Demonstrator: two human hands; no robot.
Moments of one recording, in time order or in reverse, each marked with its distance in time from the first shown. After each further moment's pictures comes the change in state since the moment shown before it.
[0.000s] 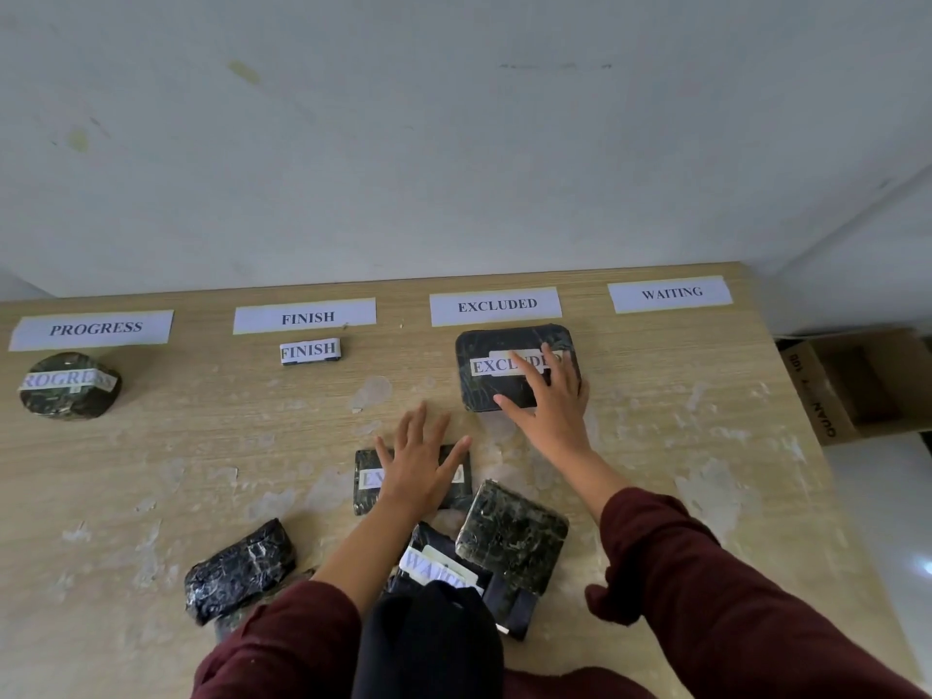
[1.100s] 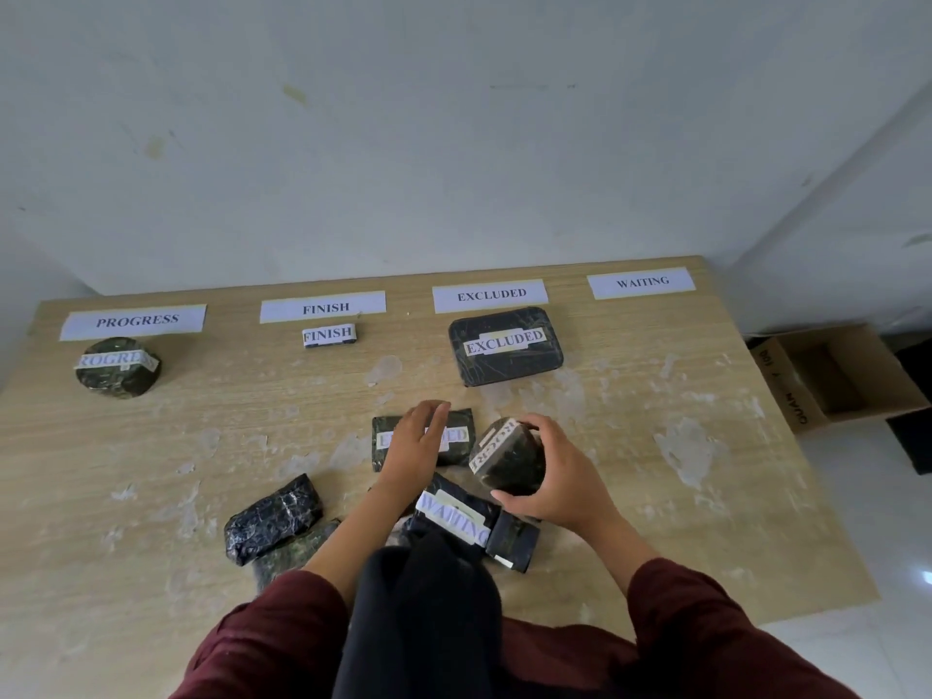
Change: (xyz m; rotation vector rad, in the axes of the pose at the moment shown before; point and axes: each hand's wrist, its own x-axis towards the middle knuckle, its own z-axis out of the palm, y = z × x) left_hand -0.072 0.004 -0.029 -0.586 0.149 0.102; right_hand -0.162 -0.033 -0.045 0.286 -0.040 -0.177
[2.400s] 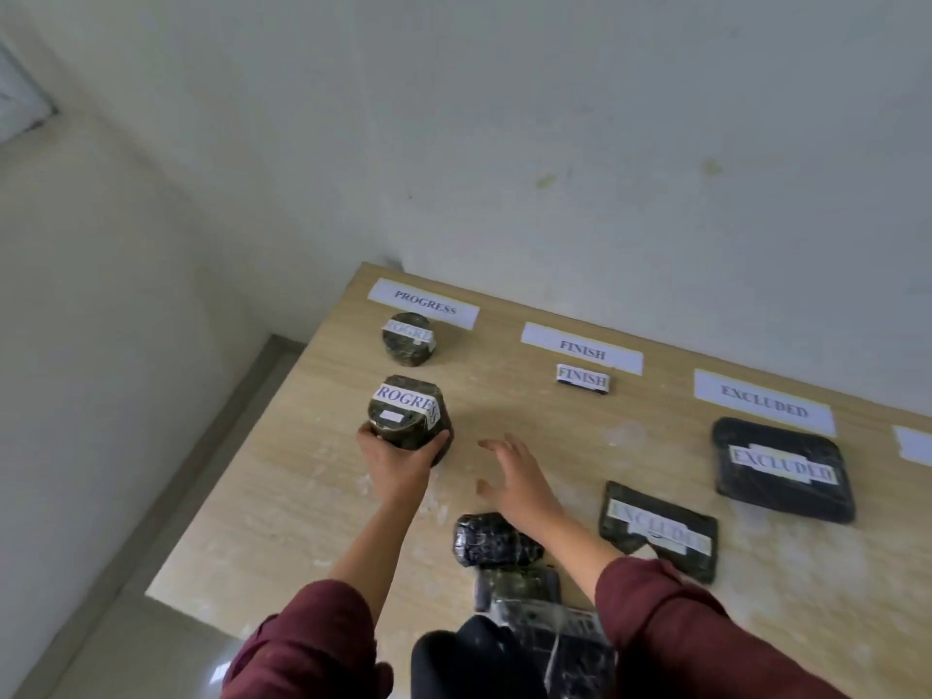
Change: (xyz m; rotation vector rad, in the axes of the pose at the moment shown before) left_hand -0.050 -0.148 -0.242 -0.442 0.980 -0.362; right_hand 0.115 -0.223 0.235 0.009 -0.534 -0.087
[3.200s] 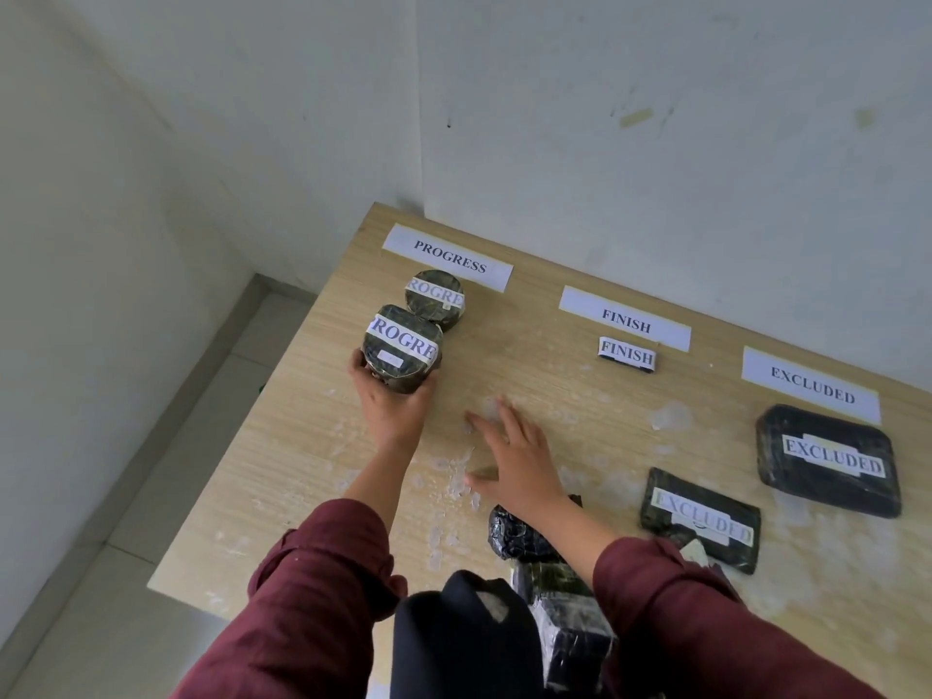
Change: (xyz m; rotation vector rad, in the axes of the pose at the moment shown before) left_hand 0.092 -0.022 -0.005 -0.002 0.012 0.159; right_hand 0.044 -0.011 0.047 -0.493 -0.047 -0.073
